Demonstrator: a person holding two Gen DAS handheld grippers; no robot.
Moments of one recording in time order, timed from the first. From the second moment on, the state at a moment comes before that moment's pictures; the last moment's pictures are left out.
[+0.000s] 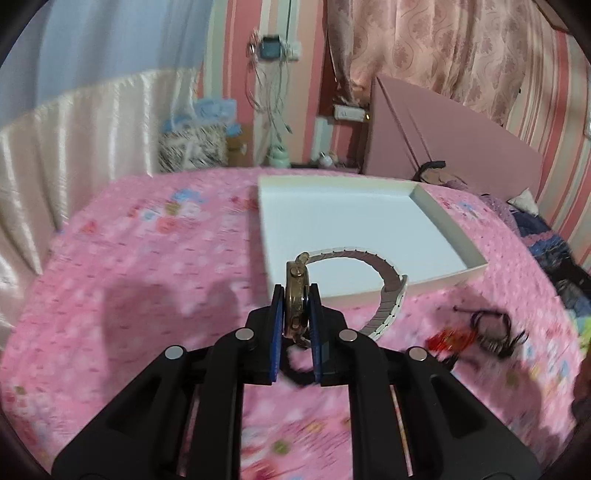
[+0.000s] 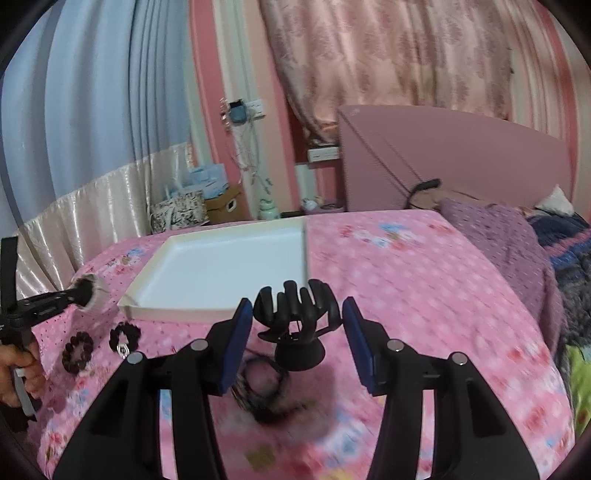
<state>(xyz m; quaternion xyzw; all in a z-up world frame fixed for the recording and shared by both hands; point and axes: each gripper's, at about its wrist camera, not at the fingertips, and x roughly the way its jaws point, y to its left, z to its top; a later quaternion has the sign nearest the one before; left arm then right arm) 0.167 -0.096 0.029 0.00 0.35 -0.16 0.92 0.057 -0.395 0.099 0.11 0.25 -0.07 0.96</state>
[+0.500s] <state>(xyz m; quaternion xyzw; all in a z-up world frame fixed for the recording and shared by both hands) 0.263 -0.141 -0.022 0.01 0.43 -0.14 0.89 0.212 -0.392 0.067 0.09 0.37 -0.03 0.92</state>
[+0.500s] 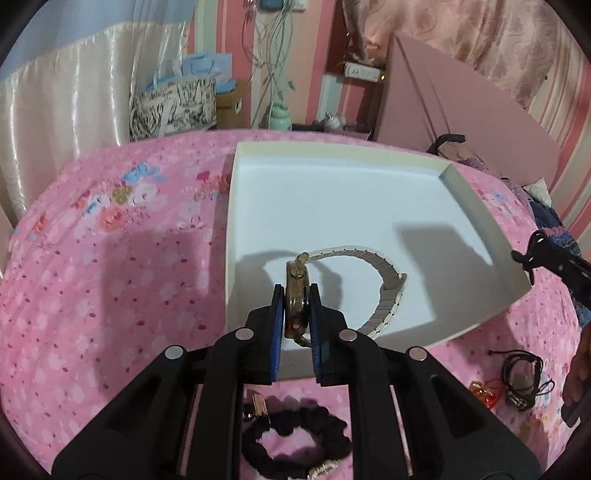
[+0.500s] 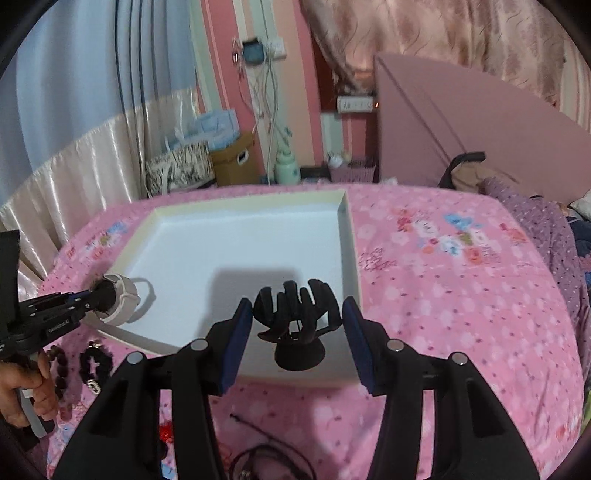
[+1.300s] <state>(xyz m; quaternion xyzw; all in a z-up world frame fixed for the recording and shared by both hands) 0.290 -0.131 -0.039 0.06 0.44 -0.08 0.89 0.206 -0.368 0.025 0.07 0.44 -0.05 0.89</state>
